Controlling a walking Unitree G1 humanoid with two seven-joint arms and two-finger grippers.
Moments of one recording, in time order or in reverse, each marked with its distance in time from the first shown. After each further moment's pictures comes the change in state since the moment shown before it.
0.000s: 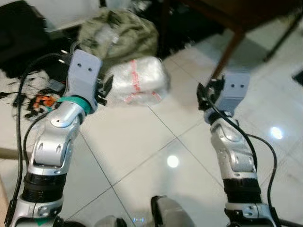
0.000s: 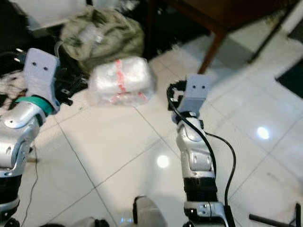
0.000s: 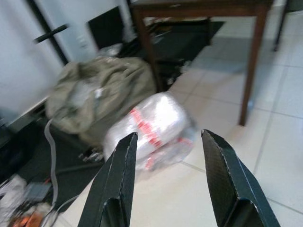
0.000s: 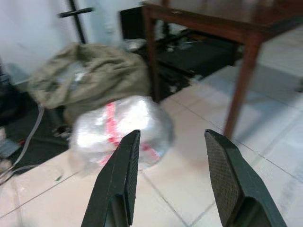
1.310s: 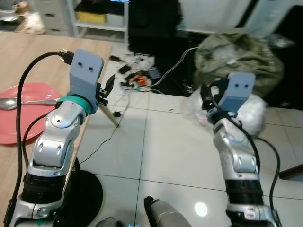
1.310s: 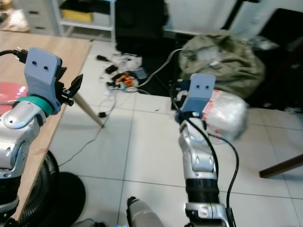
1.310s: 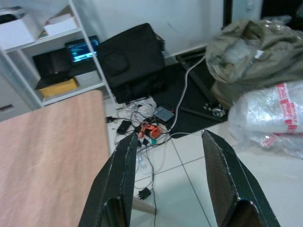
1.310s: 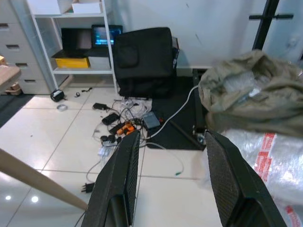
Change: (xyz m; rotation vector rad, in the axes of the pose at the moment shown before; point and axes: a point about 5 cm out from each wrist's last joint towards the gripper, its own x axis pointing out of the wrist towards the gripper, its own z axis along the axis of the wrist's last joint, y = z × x) left arm -0.002 0.001 0.006 0.031 -0.008 -0.001; right arm 0.000 0.002 0.003 0.007 -0.011 0.005
